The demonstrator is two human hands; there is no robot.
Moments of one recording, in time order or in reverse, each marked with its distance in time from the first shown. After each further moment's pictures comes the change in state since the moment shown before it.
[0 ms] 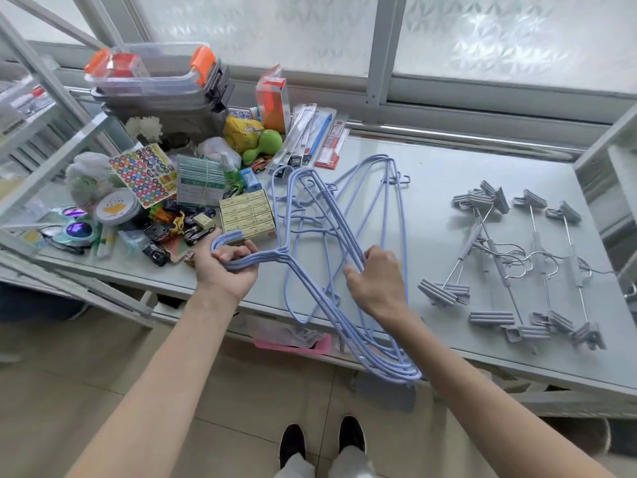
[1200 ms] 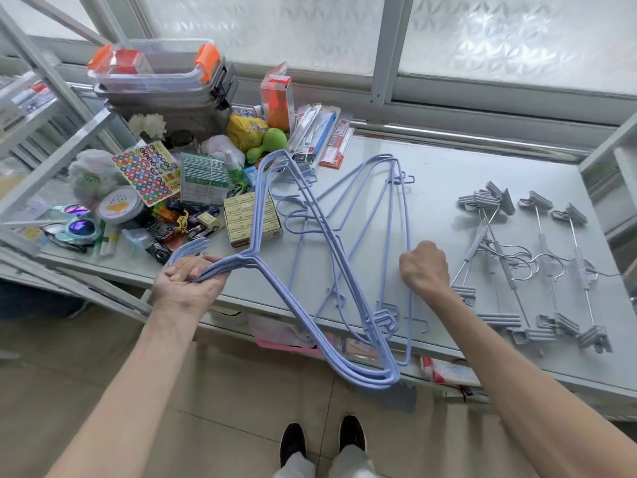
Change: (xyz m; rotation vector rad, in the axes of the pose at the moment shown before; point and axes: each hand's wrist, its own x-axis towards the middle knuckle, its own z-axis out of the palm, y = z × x) left_hand -0.021 0.047 -0.022 -0.267 -0.096 0.012; right_hand 0.047 0.036 -0.032 0.007 0.038 0.347
